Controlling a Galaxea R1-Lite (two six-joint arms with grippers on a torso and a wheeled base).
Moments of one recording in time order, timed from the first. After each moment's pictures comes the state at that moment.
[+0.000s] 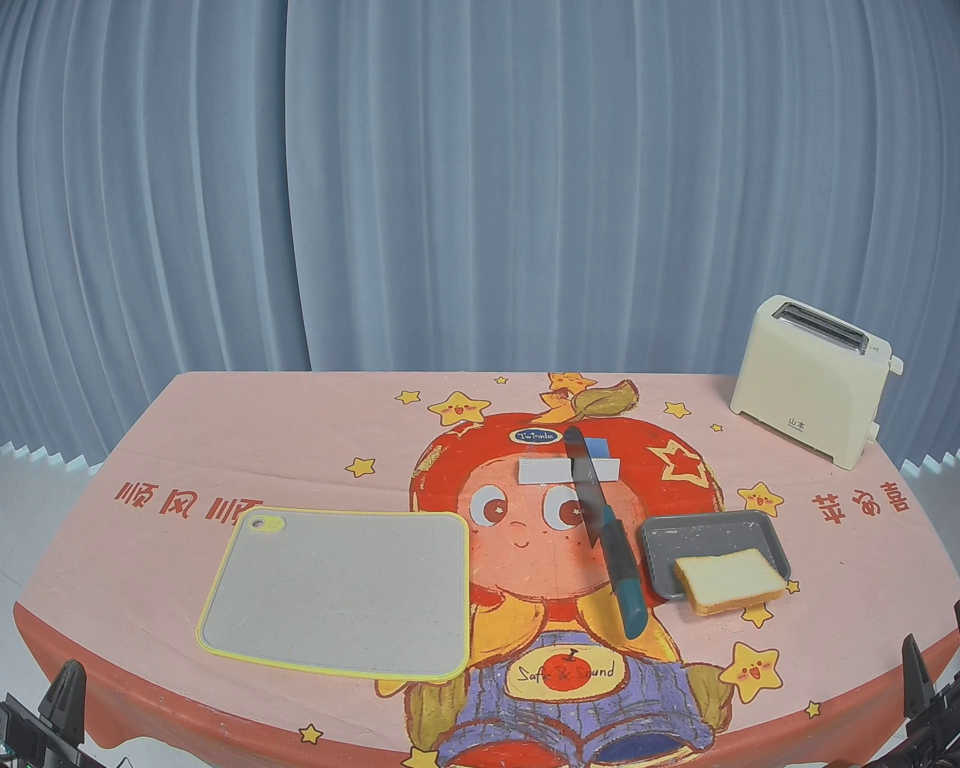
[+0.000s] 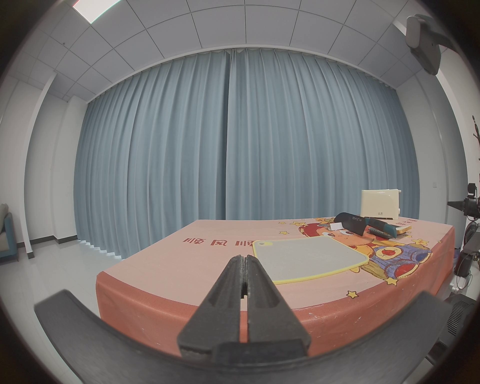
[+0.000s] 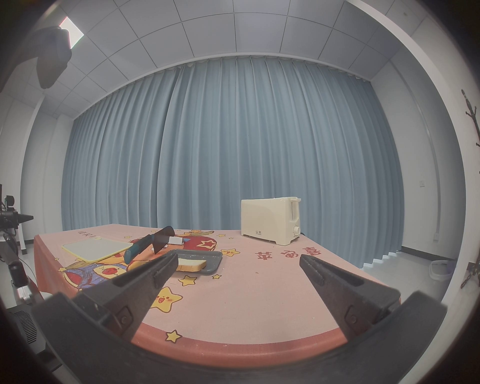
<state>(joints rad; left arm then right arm) 0.00 0.02 -0.02 0.00 -0.01 0.01 0.00 0.02 -0.02 0.00 -0.01 0.03</state>
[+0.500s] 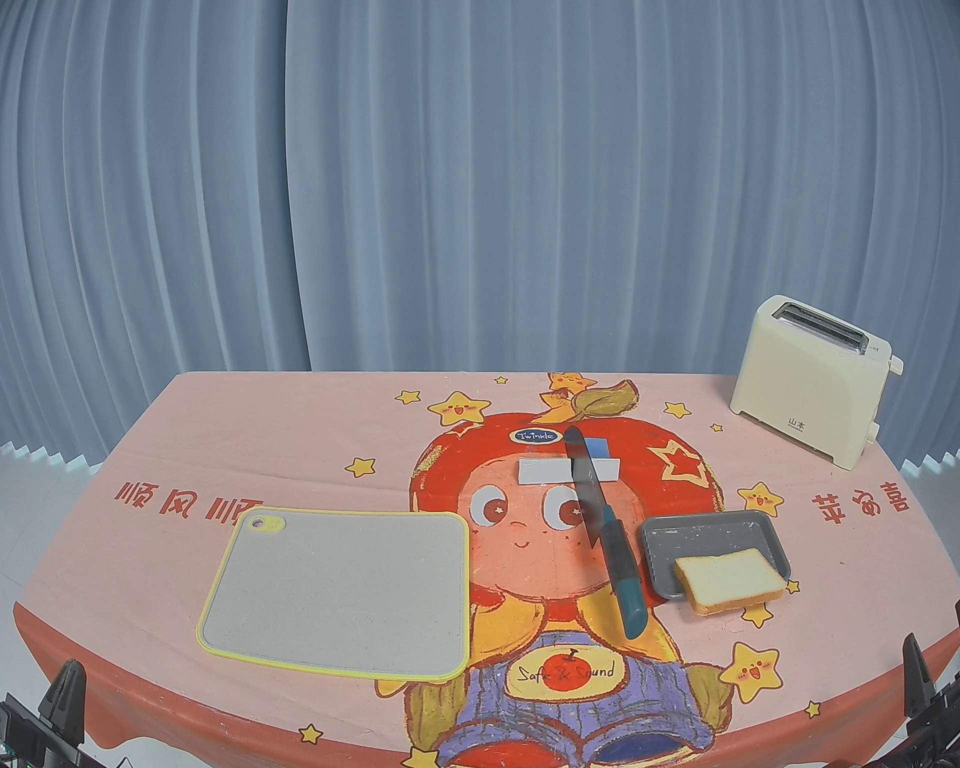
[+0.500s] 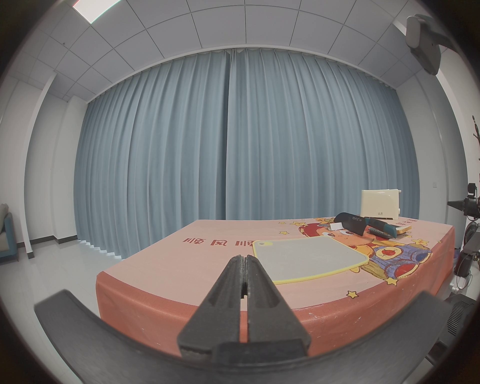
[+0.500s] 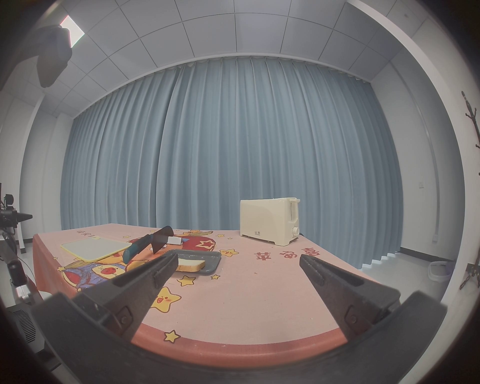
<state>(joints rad) 0.00 0.02 -0.02 0.00 -0.01 0.01 0.00 0.02 -0.02 -0.01 -0.01 0.02</state>
